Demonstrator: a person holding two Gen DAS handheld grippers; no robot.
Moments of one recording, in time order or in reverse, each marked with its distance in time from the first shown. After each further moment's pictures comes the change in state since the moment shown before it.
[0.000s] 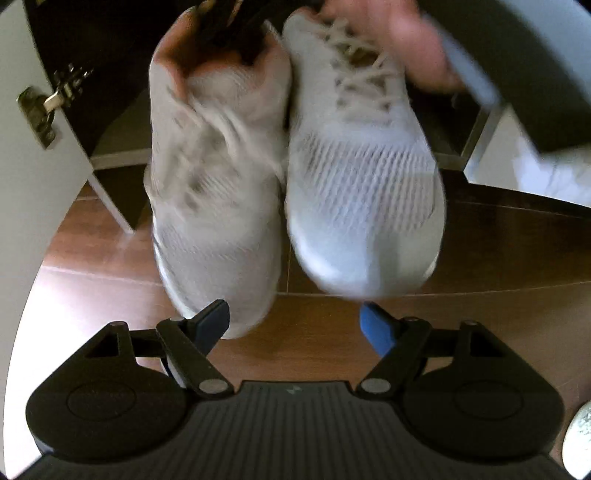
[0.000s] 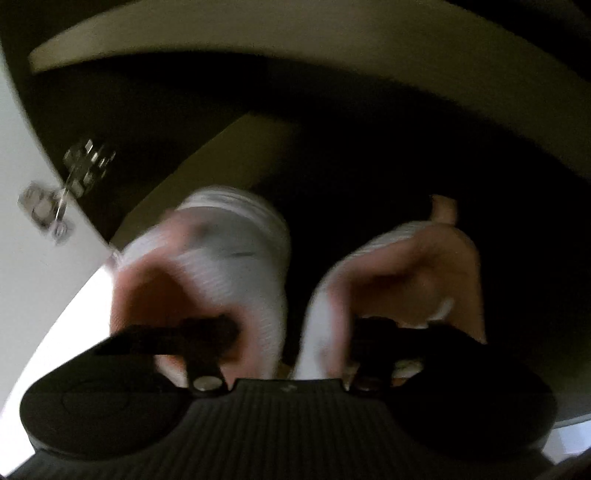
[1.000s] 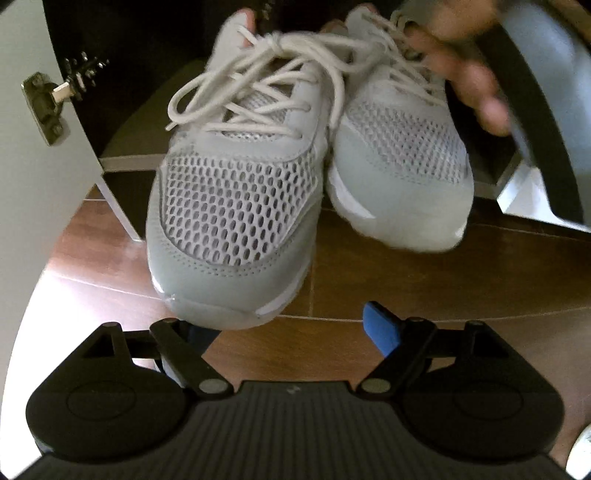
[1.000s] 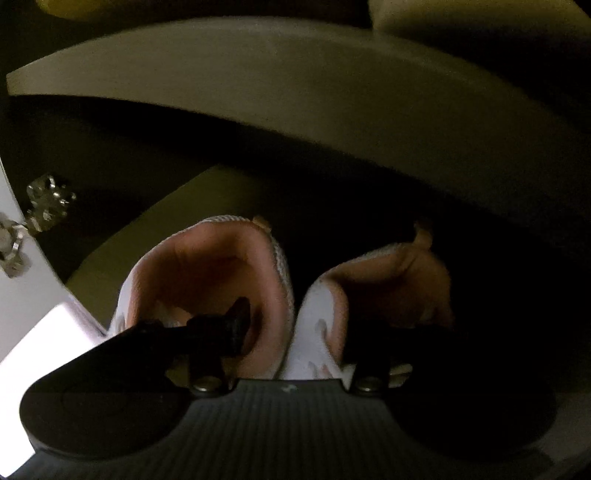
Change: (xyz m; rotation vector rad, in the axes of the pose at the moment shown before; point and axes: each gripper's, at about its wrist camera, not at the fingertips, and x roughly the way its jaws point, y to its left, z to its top) left arm 0.018 0.012 0.017 -0.033 -0.016 -0.019; right arm -0.009 0.014 -0.031 -0.270 -0.307 -0.231
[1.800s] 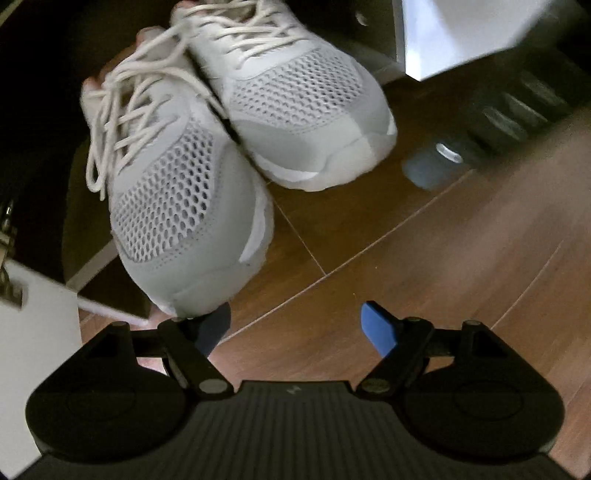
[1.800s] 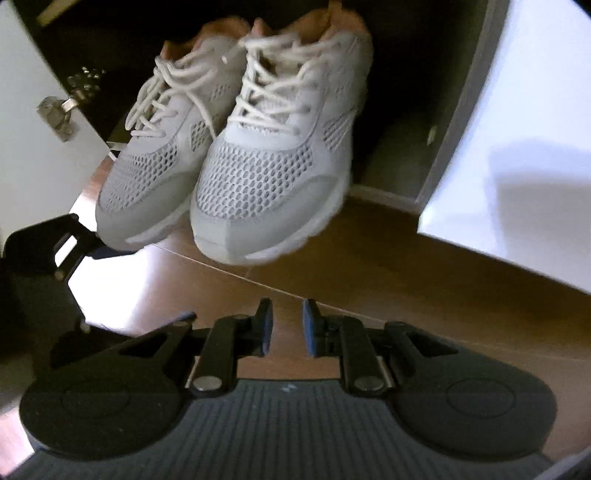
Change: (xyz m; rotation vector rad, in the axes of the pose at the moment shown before) left arm 0.012 -0.029 0.007 0.662 0.103 -0.070; right arm -0.047 0.032 -0.137 0.396 0.494 0.247
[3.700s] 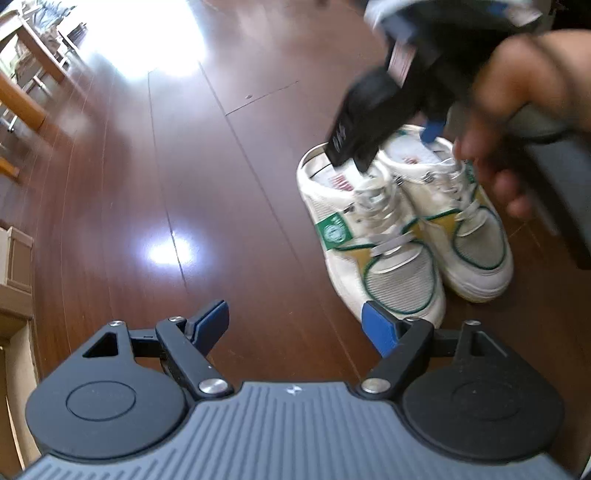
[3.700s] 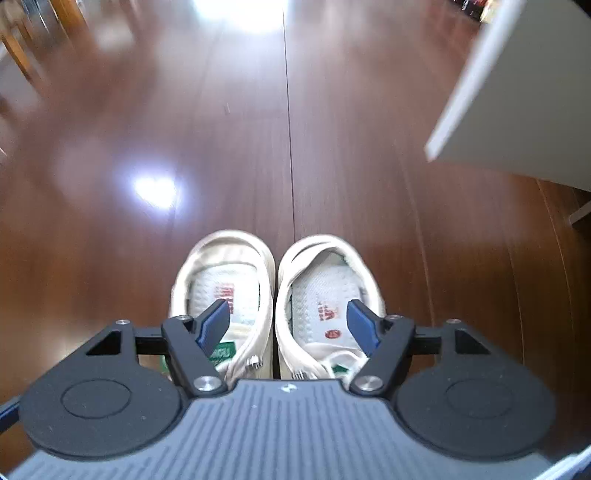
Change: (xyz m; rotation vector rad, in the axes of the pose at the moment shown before) left arm -0.308 -0.231 -0.299 -1.541 0.433 0.540; right arm -0.017 0.204 -0.269 -1.240 0.279 0.245
